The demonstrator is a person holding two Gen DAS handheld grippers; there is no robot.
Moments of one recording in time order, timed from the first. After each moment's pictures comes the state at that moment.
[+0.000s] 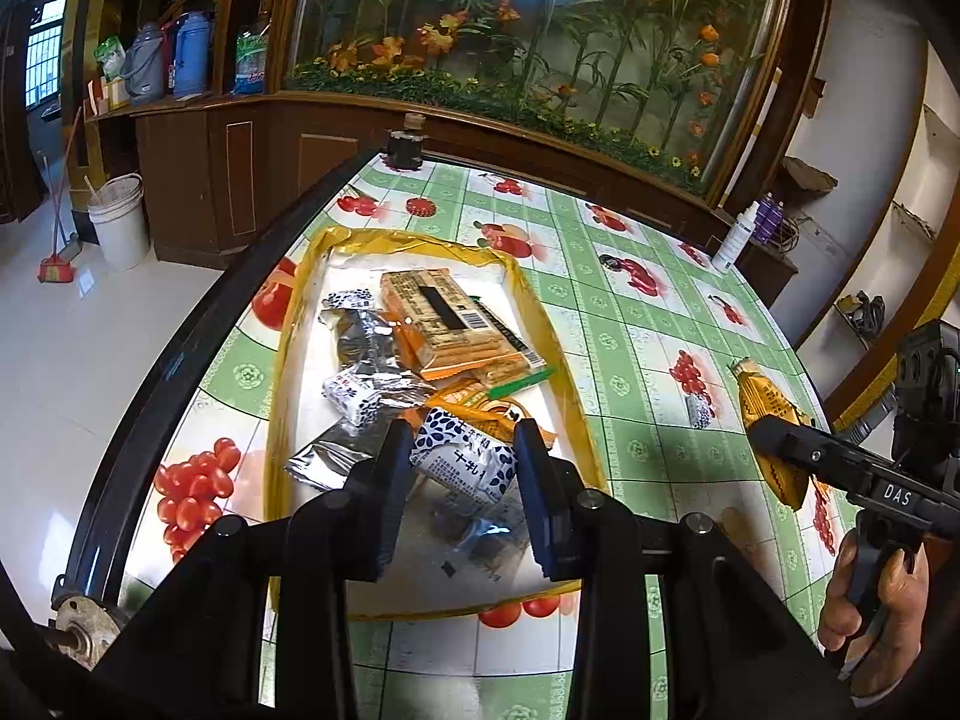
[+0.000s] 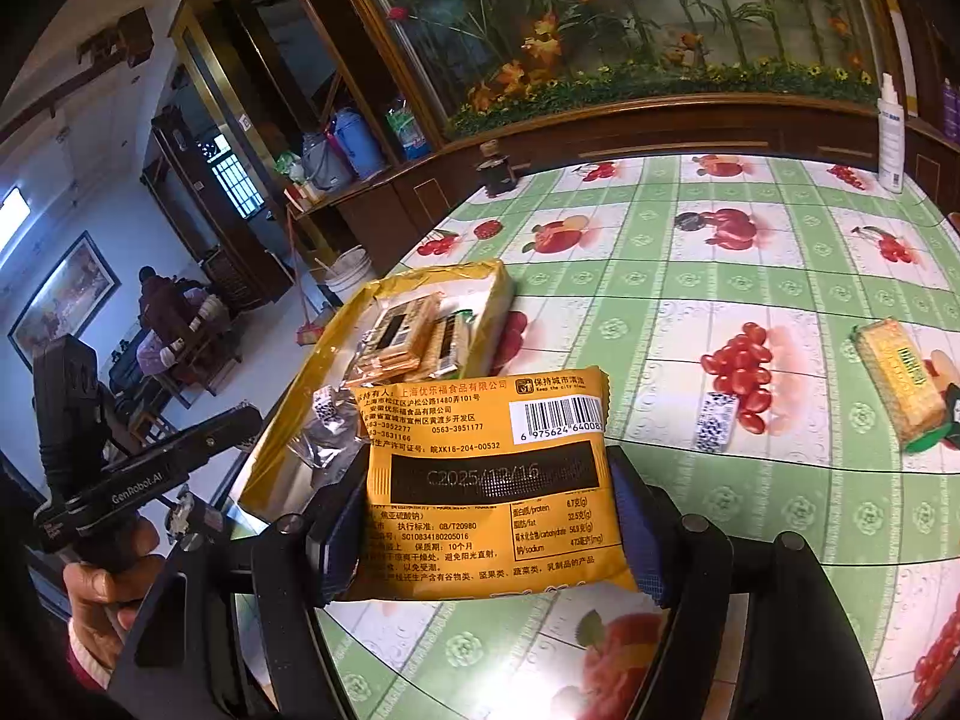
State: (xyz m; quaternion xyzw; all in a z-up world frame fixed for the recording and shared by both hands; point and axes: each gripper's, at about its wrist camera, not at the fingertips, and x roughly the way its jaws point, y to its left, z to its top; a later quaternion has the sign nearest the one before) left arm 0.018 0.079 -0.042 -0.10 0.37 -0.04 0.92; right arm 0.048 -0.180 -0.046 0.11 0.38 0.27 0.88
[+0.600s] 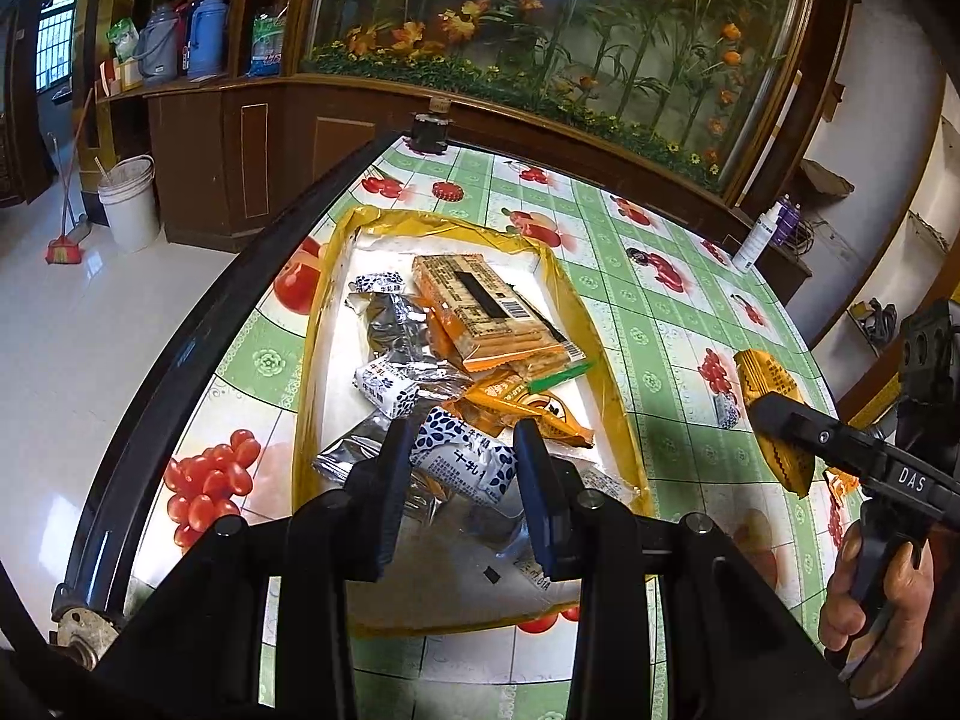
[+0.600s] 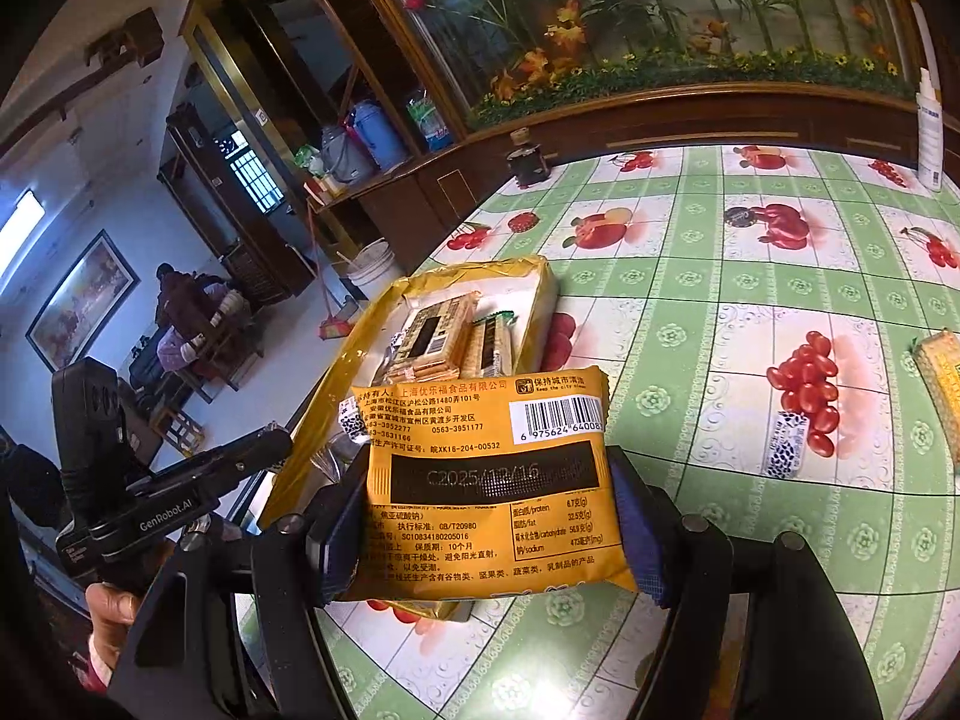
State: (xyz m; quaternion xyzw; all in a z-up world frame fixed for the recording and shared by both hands) left arm 0.027 0.097 -0.055 -0.11 0.38 -0.03 0.92; right arm 0.067 -0.149 -0.050 0.12 0.38 0.29 0.87
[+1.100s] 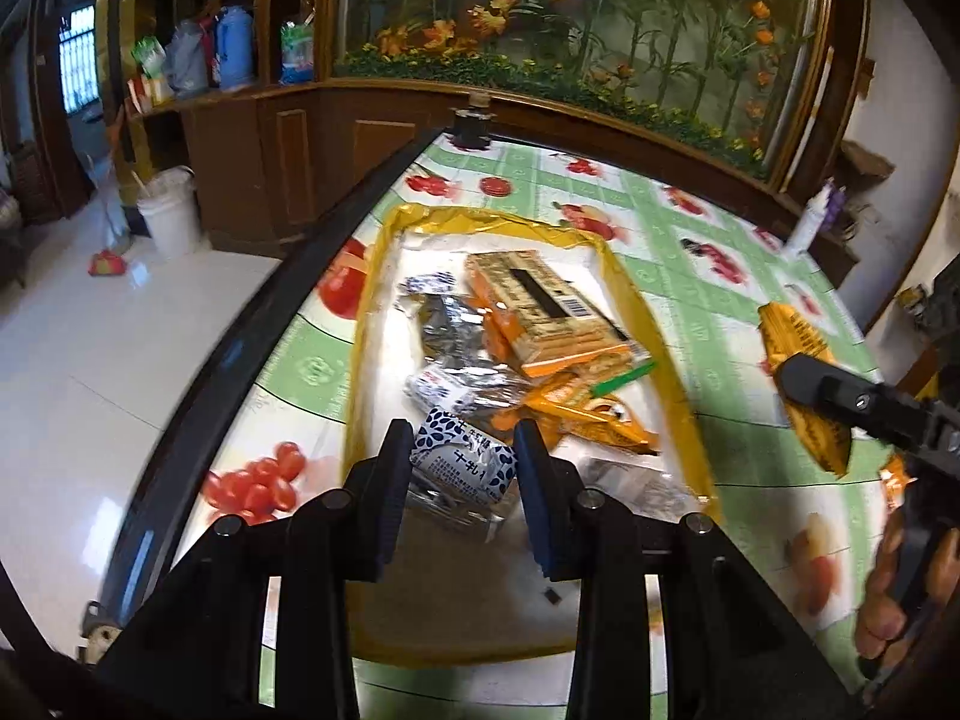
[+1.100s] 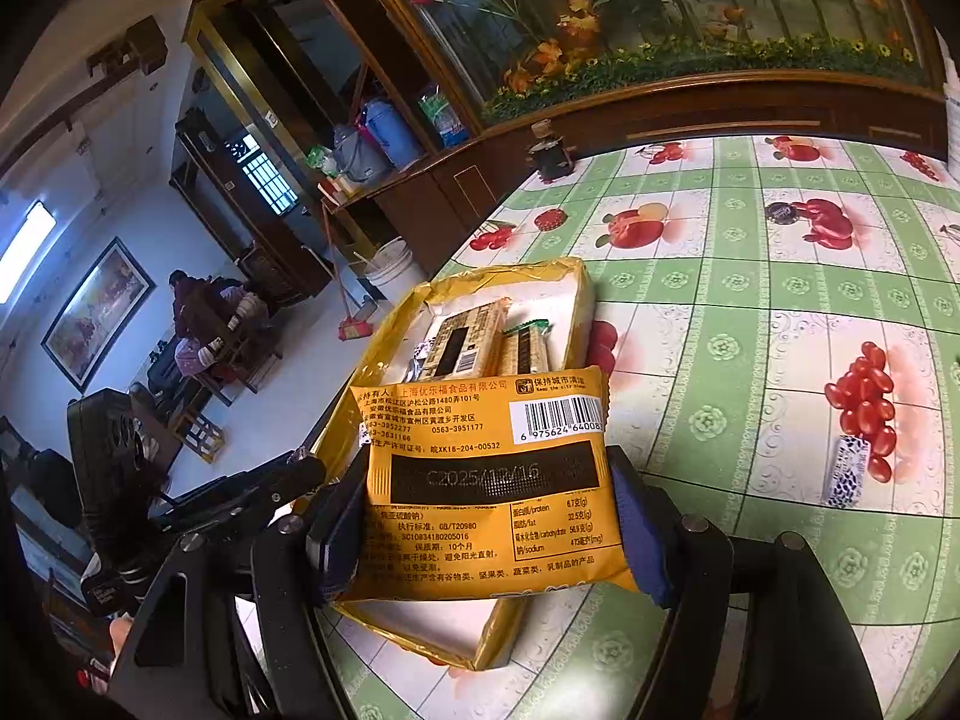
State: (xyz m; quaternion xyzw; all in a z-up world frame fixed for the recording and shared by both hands) left arm 0.038 0.095 -0.063 -0.05 0.39 0.04 0.92; right arm 0.086 -0.121 -0.052 0.13 0.39 0.31 0.86
